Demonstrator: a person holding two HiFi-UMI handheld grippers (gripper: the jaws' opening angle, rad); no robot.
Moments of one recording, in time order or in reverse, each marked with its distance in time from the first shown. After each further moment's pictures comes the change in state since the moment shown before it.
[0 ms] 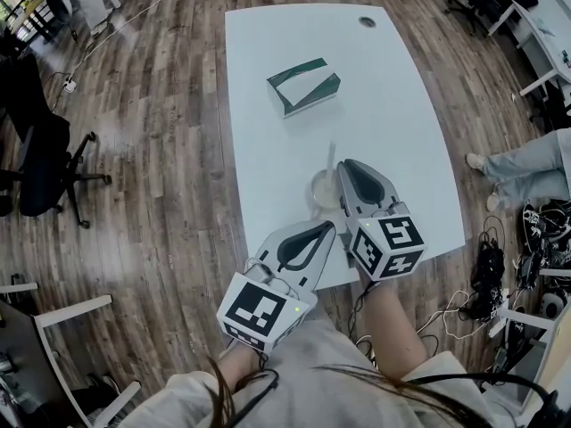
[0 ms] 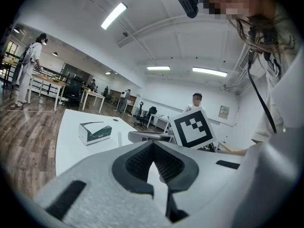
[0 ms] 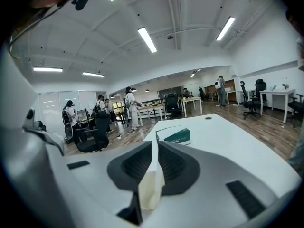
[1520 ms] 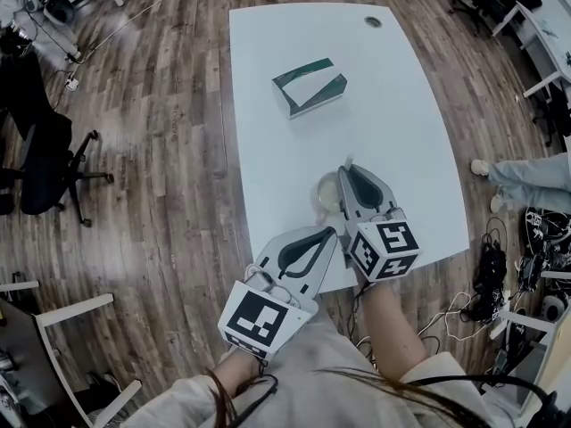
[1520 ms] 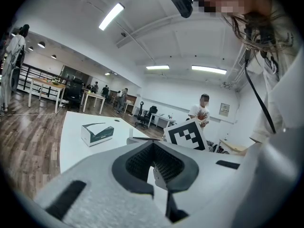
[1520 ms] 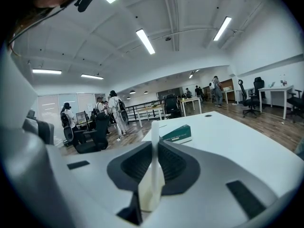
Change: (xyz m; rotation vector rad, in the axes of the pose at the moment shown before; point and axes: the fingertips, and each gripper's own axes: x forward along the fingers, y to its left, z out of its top) left arm -0.006 0.004 0.002 0.013 0.005 0.013; right arm 0.013 -0.002 -0.020 0.025 -0.024 -0.005
